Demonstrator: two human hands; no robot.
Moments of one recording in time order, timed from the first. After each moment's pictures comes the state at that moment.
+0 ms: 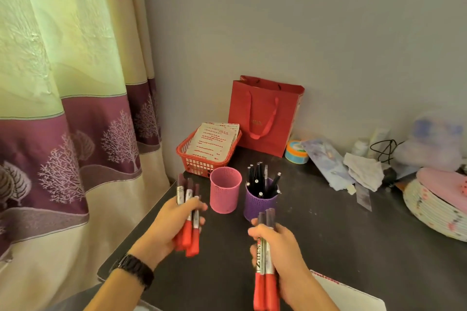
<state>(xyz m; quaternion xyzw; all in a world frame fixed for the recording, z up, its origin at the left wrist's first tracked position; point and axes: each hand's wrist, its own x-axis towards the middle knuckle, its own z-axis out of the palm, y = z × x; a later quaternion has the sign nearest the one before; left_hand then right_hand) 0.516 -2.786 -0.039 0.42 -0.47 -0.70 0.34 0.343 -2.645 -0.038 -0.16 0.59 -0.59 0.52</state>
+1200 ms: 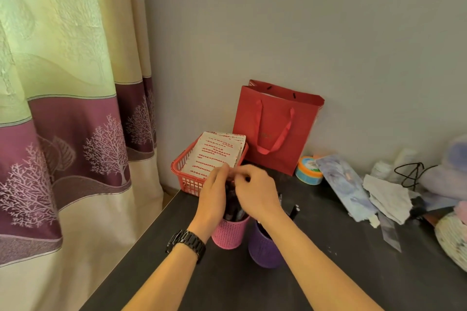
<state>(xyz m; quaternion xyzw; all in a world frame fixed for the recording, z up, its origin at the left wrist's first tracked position) 0.401 -2.874 -0.029 0.35 -0.53 -0.61 0.47 0.315 -2.820 0.021 -0.50 0.73 -0.43 0.19</state>
